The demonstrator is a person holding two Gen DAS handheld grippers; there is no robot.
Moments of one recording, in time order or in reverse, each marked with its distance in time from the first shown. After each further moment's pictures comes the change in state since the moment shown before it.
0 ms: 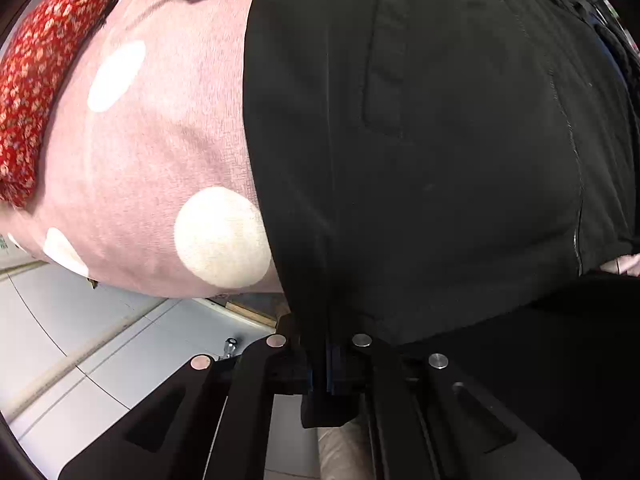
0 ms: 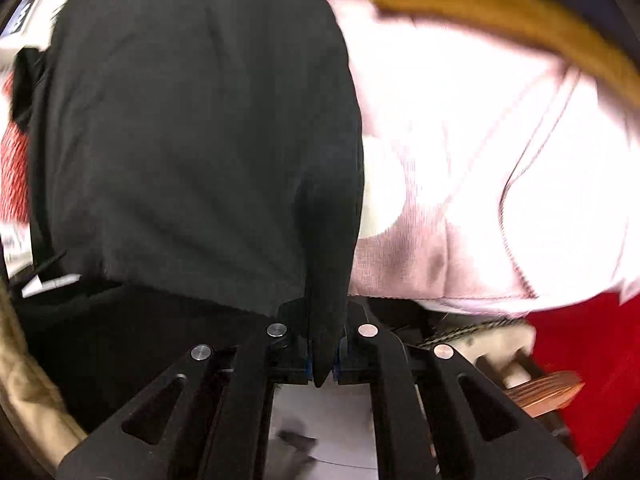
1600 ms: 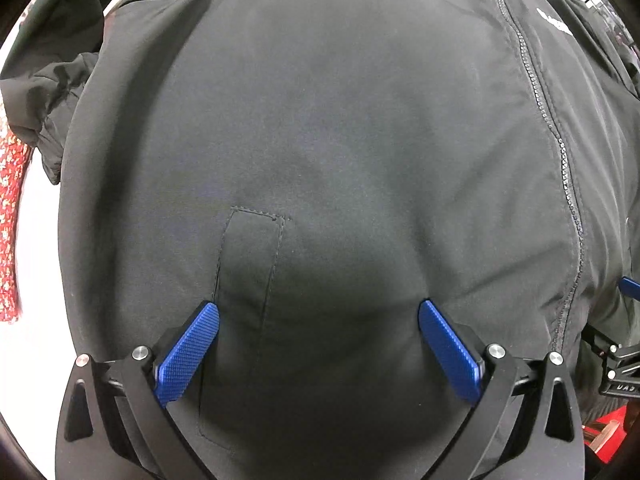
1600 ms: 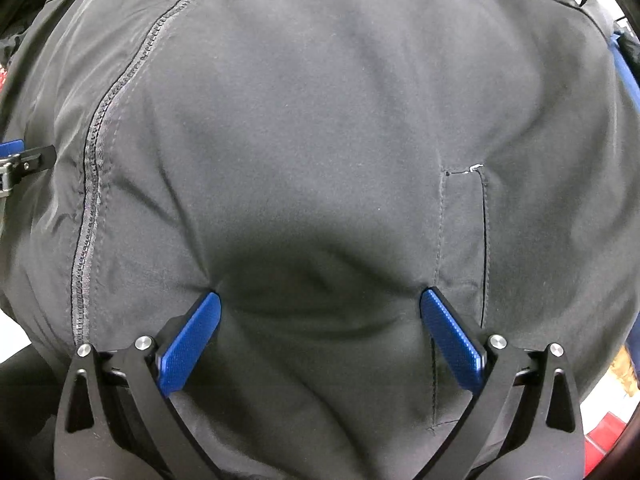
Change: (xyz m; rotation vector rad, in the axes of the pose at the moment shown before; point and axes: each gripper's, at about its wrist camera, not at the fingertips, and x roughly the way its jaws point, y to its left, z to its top) left arm 0.045 -0.105 0.216 -0.073 -0.096 0.081; right arm 0.038 0.211 0.138 -0.425 -0.116 -0.211
